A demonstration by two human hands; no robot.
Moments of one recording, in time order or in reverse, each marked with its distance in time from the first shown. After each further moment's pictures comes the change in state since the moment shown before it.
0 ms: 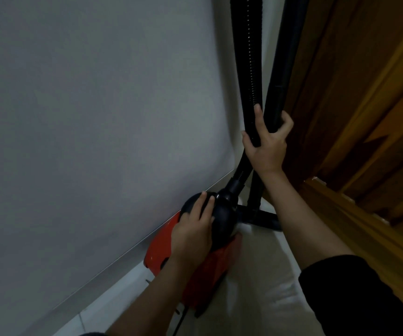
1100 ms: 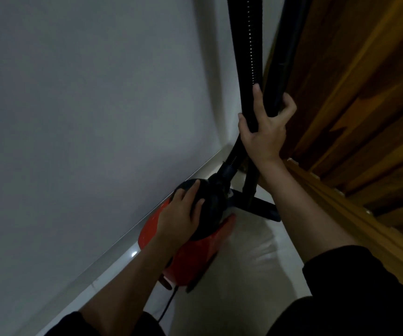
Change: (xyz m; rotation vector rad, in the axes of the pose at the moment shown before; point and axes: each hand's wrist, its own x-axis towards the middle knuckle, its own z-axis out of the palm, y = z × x) left_hand 0.005 0.010 -0.085 -0.338 -0.202 -0.073; right_hand 0.041 -0.043 -0.073 -0.061 0.018 0.087
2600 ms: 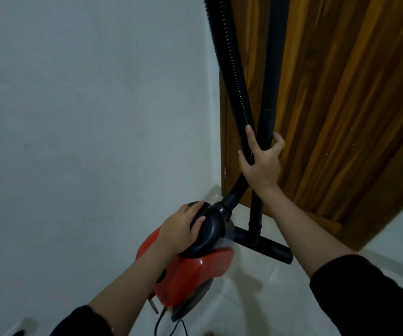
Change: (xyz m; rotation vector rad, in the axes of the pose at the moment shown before) left_hand -0.428 0.325 -0.565 0.071 0.012 0.414; right_hand 0.185 -0.502 -0.636 -0.123 0.037 0.038
